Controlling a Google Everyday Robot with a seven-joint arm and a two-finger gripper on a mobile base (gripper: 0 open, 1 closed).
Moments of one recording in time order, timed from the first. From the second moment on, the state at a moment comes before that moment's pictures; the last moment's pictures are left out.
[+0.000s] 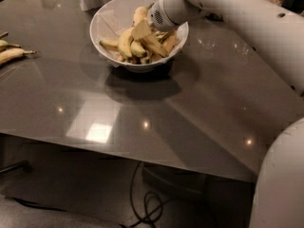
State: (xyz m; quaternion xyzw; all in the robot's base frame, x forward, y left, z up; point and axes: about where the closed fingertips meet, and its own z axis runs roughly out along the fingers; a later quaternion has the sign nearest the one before) arm 0.750 0.016 0.912 -0.34 0.84 0.17 0.39
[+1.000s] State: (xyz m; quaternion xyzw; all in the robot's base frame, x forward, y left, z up) arm 0.735 0.028 0.972 -0.35 0.85 0.14 0.36
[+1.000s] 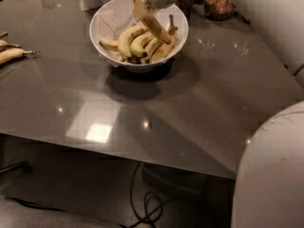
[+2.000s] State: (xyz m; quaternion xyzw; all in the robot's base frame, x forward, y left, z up) arm 0.629 -0.008 0.976 -0.31 0.87 0.18 0.33
